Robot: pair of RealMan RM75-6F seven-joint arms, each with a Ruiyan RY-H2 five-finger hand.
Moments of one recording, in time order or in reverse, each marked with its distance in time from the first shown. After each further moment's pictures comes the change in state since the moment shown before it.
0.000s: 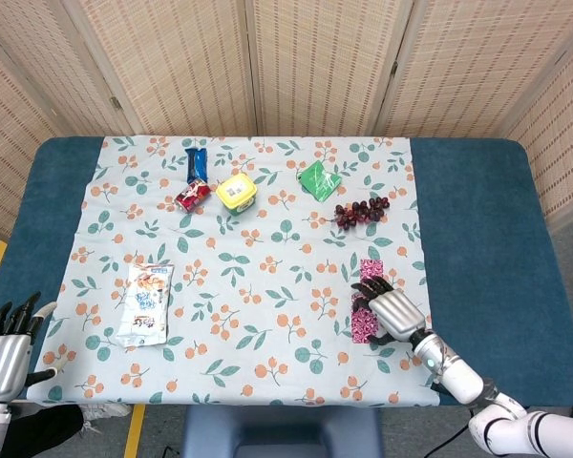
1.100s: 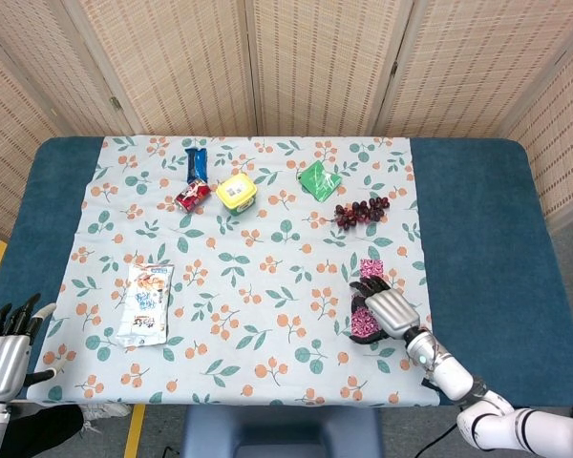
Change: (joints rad) left arm -0.002 -0.010 0.001 0.035 -0.003 -0.017 -0.037; right arm 0.003 -0.054 0.025 0.038 0.067 -0.033 -0.035
